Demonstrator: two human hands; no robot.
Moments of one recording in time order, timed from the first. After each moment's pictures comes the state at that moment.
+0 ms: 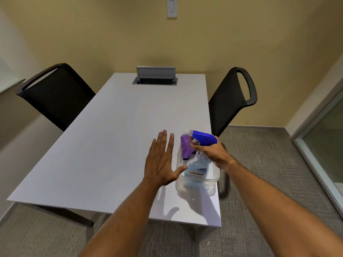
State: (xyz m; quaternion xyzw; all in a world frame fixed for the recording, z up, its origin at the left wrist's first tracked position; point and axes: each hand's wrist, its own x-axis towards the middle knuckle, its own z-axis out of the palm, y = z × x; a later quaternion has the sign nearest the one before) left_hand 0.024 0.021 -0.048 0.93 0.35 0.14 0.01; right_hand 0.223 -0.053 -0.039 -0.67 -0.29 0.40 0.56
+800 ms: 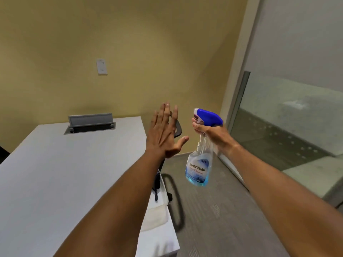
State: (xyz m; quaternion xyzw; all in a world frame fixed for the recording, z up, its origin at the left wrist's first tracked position) left_hand 0.172 -0.046 0.150 0.94 0.14 0.30 -0.05; right_hand 0.290 -0.201 0.171 -0.68 -0.31 0.16 0.65
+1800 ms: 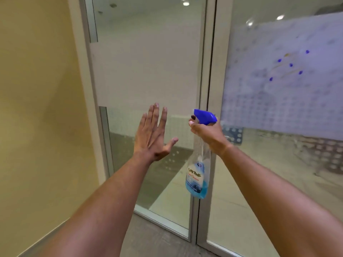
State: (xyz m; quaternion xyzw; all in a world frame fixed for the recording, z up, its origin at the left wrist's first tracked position) left_hand 0.489 -0.493 0.259 0.90 -0.18 0.40 0.00; right_hand 0.457 -0.690 0.279 -0.69 -0.06 -0.22 0.68
